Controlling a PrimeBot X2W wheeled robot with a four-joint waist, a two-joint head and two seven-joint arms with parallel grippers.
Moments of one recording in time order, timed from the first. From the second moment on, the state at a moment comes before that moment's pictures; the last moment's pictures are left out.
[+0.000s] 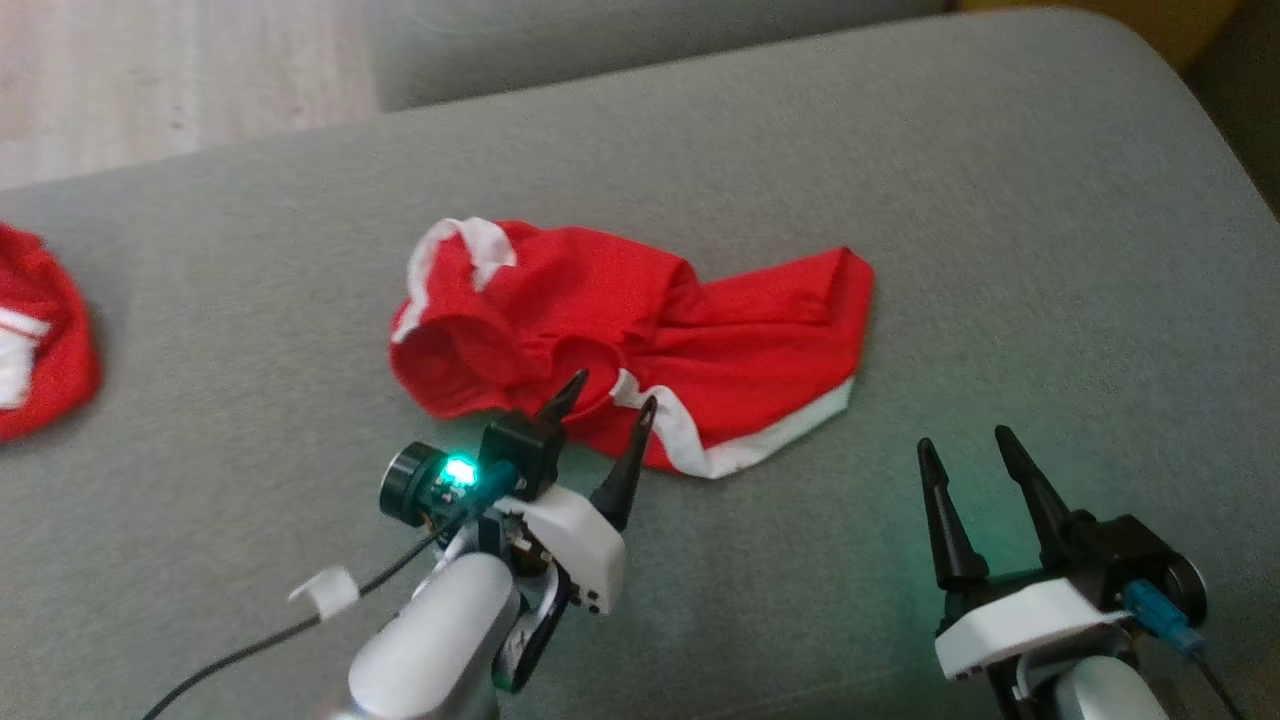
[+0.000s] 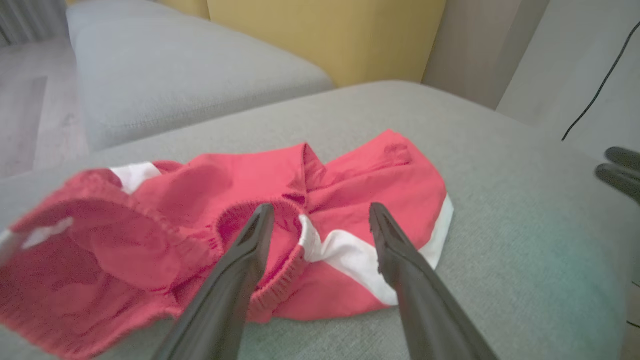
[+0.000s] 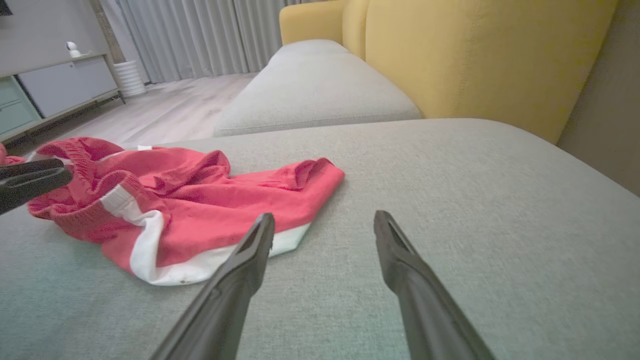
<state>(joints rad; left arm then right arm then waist) -0.42 0.12 -0.74 0.43 -0.43 0.07 -0.01 0.02 -0.04 0.09 0.23 0.08 0.12 -0.20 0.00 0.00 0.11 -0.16</state>
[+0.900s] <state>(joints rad) -0.45 0.12 -0.67 0.45 -0.49 0.12 -0.14 0.00 -0.04 0.04 0.28 0.10 0.12 -0.24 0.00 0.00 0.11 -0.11</state>
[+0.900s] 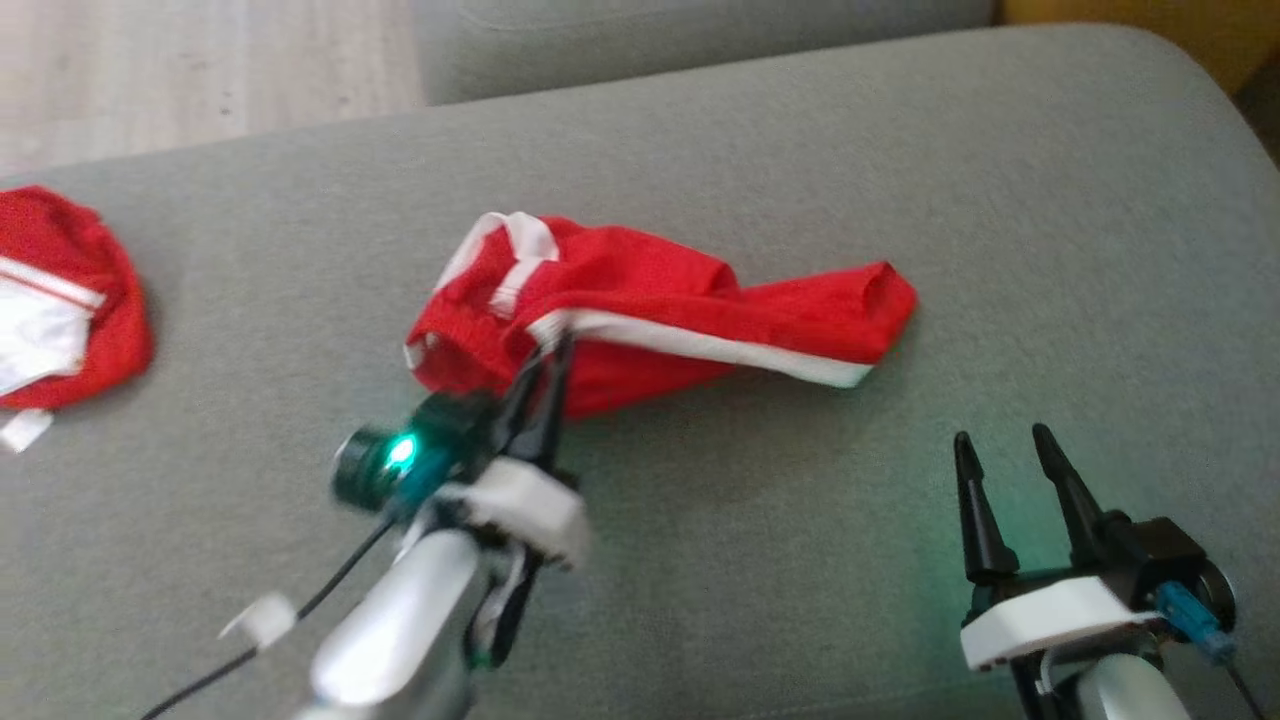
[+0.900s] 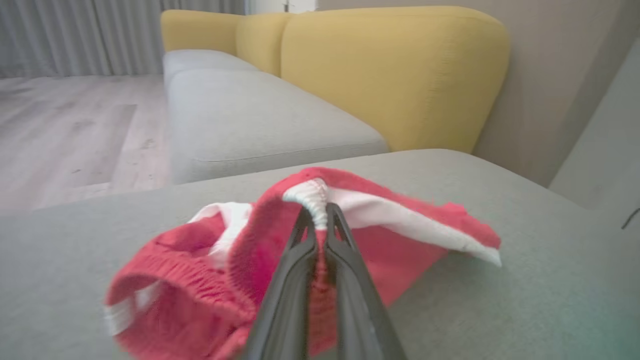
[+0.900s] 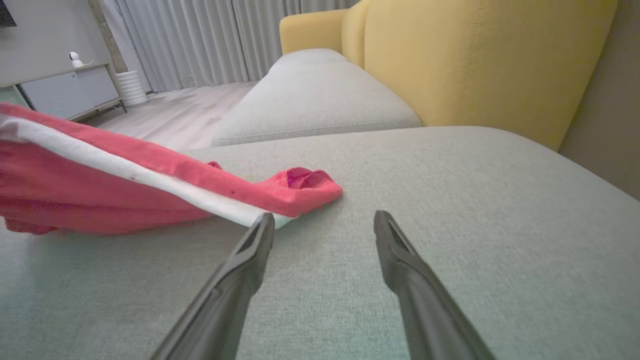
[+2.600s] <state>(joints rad) 0.01 0.30 -0.58 0.15 -0.56 0.26 -0.22 -0.08 -0.04 0.10 0.48 0.04 0.12 -0.06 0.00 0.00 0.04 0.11</state>
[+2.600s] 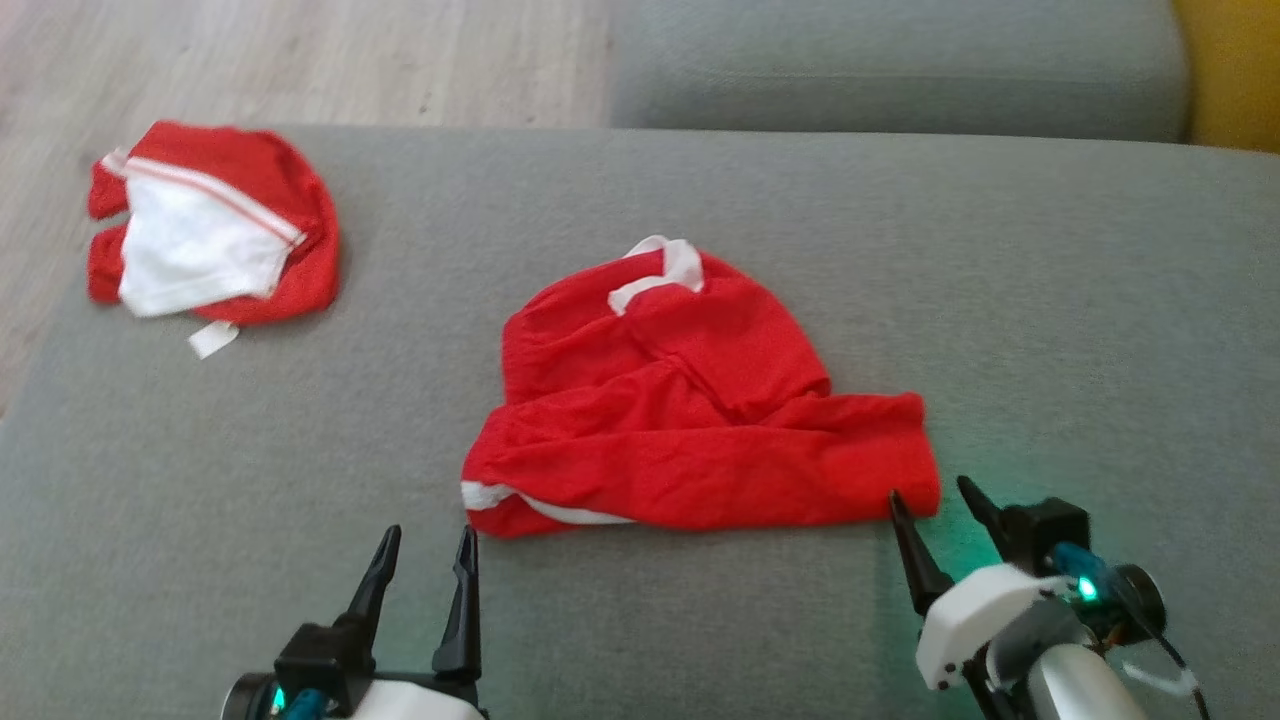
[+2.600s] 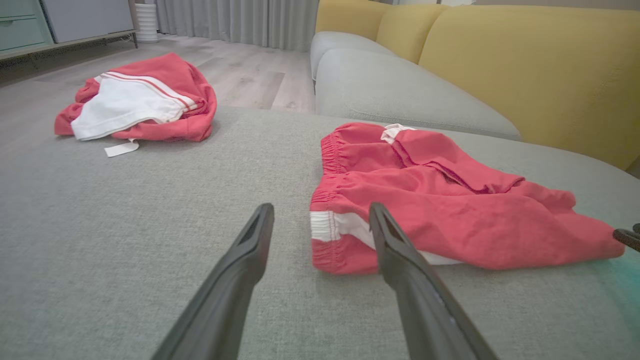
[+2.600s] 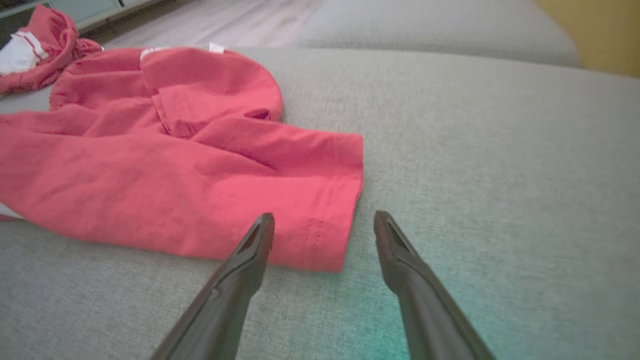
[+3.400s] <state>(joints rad) 0.01 0.31 -0.58 0.14 -0.57 0.29 -0.22 0.02 -0.05 0.32 0.24 0.26 0.12 0.06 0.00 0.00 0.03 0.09</state>
